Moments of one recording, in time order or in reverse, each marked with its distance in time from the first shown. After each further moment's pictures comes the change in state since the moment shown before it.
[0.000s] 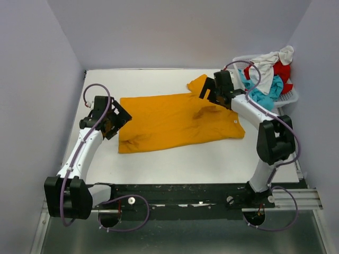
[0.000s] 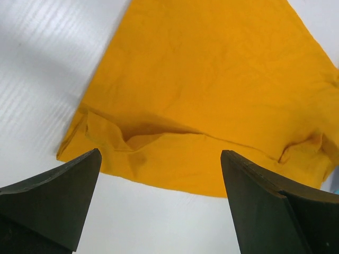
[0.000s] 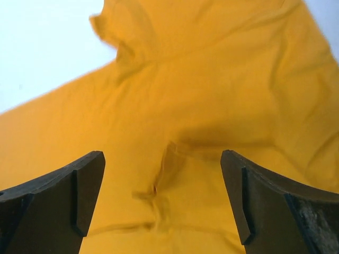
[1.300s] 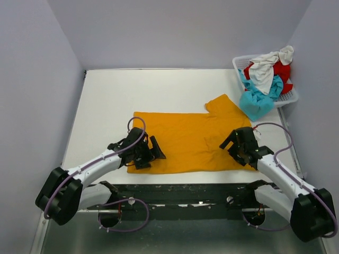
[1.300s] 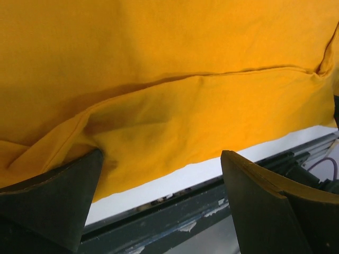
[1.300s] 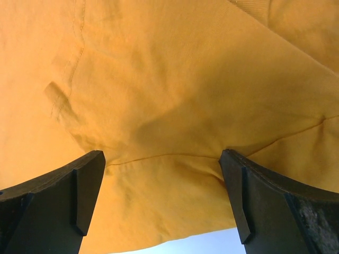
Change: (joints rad) left arm -0.484 -0.009 -0.438 0.340 0.278 -0.127; right arm -0.031 -0.874 -1.026 -0.074 -0.041 0.369
